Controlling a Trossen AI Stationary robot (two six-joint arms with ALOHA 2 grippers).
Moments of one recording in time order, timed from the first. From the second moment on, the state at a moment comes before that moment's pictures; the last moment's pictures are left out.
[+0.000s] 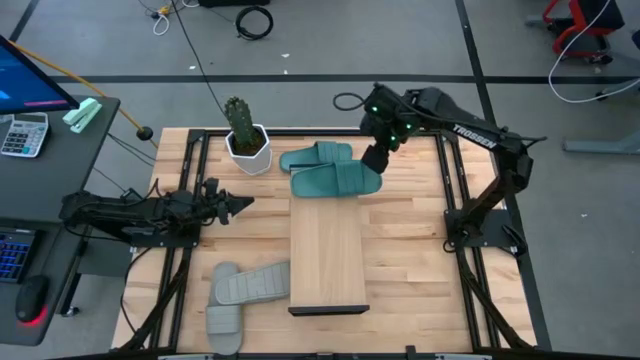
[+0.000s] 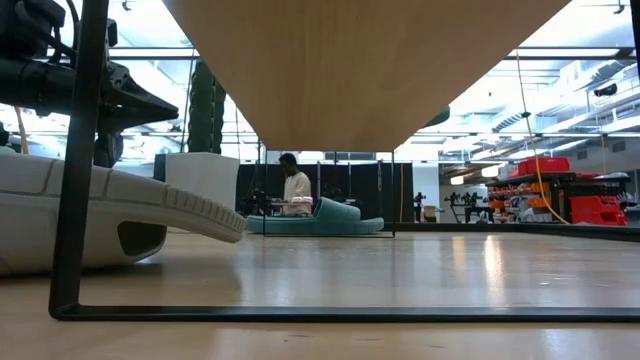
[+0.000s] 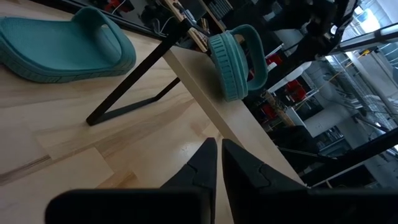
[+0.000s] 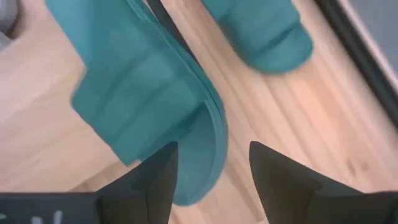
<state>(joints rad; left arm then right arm) -0.04 0.21 0.01 0.13 -0.34 -0.92 -0.47 1.63 1.77 -1.34 -0.16 0.14</state>
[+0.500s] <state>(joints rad) -0.04 0.21 0.01 0.13 -0.34 -0.92 -0.56 1.33 1.32 -1.05 -0.30 0.40</state>
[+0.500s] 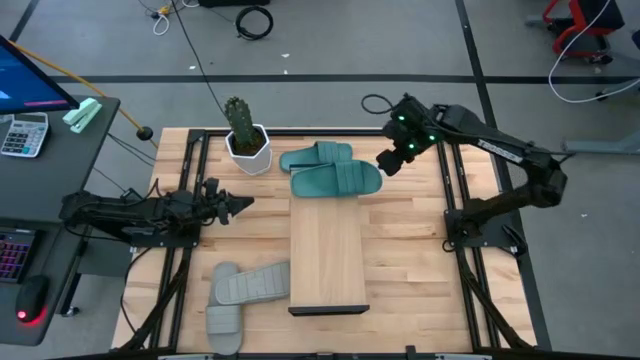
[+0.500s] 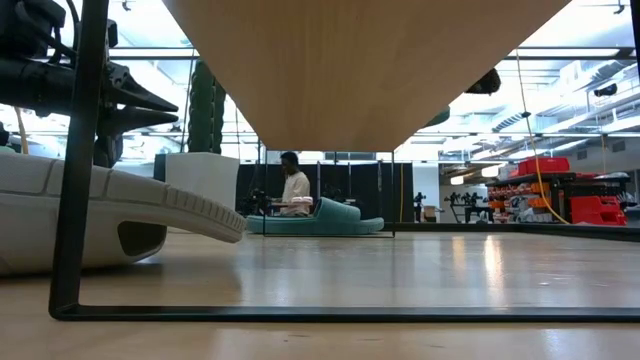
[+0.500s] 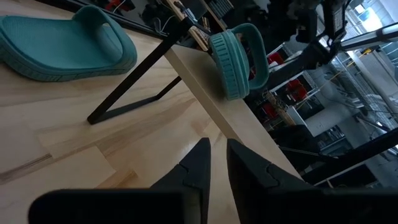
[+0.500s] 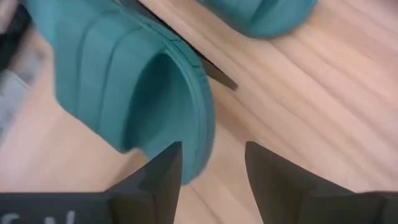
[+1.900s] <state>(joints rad) -0.04 0.21 0.01 0.12 -0.34 -0.93 -0.57 1.05 0.78 -0.42 -0.41 0.78</state>
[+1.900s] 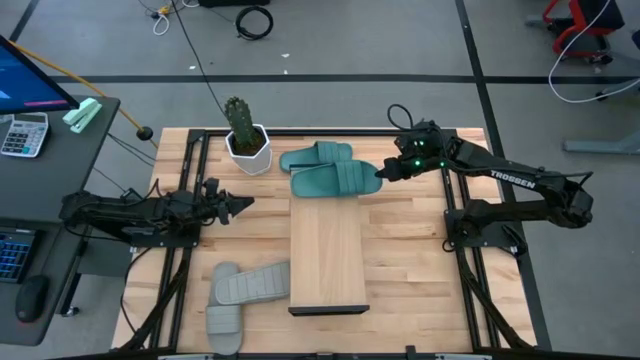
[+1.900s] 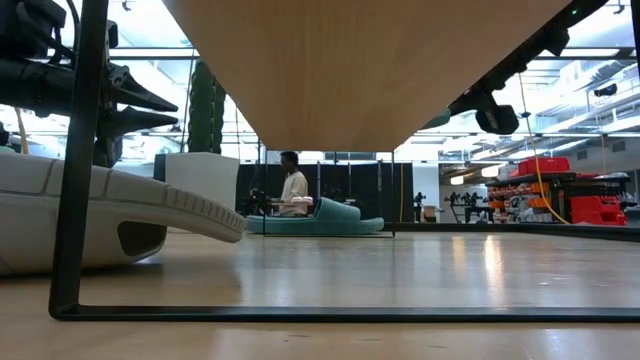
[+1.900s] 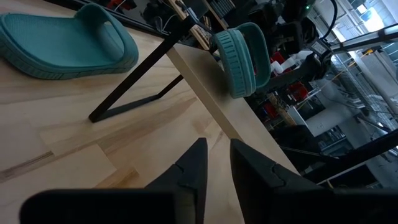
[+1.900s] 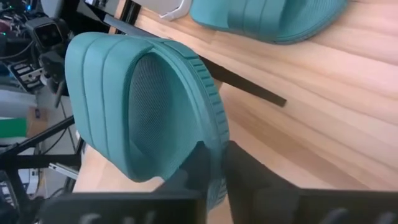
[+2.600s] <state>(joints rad) -0.04 0.21 0.01 0.12 -0.34 -0.93 -0.57 1.05 0.78 -0.42 -0.48 0.82</state>
